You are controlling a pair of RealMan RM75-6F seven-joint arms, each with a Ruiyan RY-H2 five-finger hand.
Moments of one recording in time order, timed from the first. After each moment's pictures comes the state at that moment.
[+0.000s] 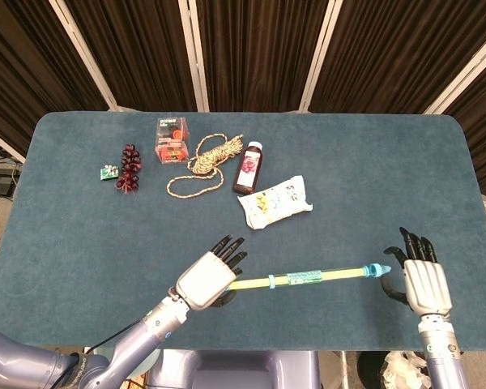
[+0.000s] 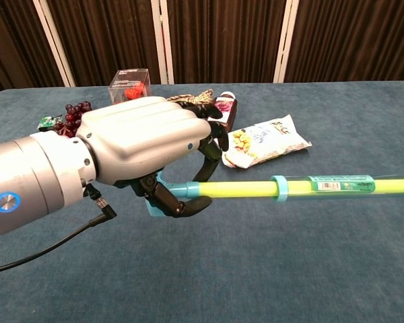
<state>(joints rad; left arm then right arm) -0.81 -1.62 -0.04 -1.93 1.20 1.14 0.94 0.17 -1.24 0.09 -1.79 -1.28 1.37 -0.33</state>
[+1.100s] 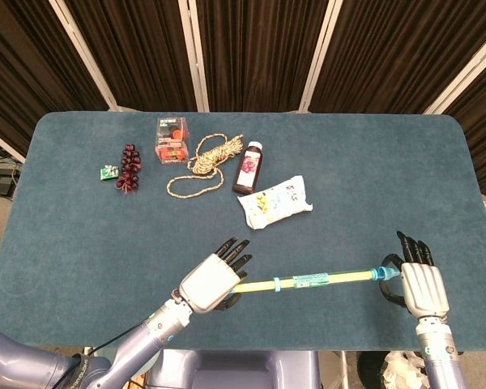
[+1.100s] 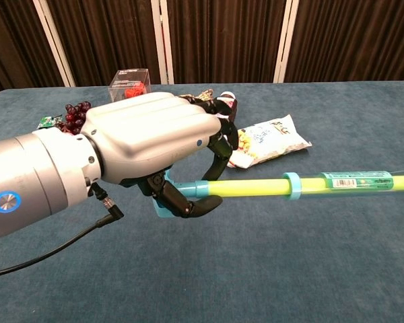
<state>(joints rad) -0.81 -1.63 -0.05 -1.95 1.21 1.13 0.94 0.17 -1.25 0.07 -1.79 -1.28 1.36 -0.33</state>
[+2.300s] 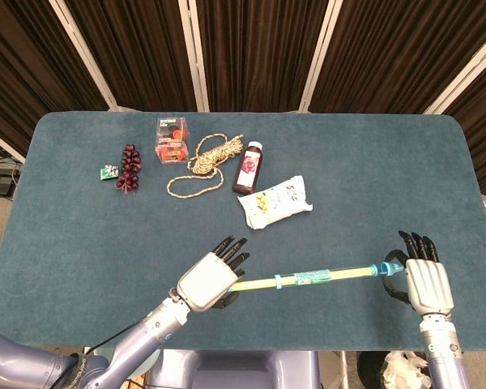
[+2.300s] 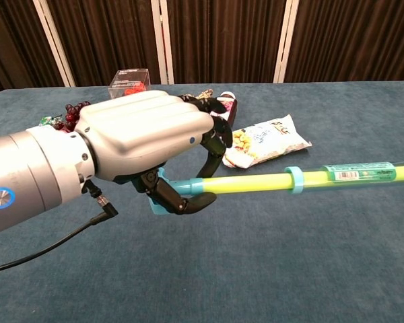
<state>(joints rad) -0.81 -1.61 -0.05 -1.95 1.21 1.14 0.93 0.17 -1.24 0.10 -1.77 -1.27 1.37 -0.31</state>
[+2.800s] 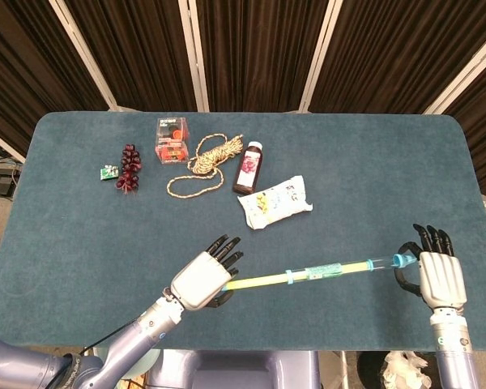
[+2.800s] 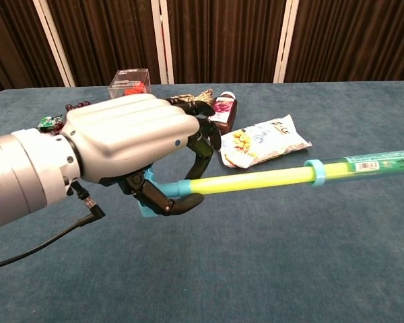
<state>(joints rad) -0.79 -1.58 -0.02 -1.94 1.23 1.14 0.90 0.17 -1.22 0.14 -1.75 -1.22 1.38 -0.31</state>
